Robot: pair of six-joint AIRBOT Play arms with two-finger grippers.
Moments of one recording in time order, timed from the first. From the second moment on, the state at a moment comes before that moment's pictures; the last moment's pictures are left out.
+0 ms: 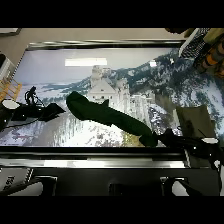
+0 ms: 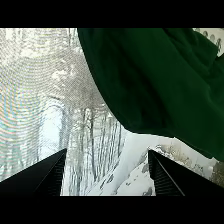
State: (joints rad) left arm 0.20 -1.33 0.94 0.87 -1.02 -1.32; right arm -0.51 -1.11 0.39 -0.60 1.07 1.10
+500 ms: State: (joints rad) left arm 0.20 -1.47 0.94 0.71 -0.98 -1.19; right arm -0.51 -1.03 0.48 -0.61 1.14 1.14
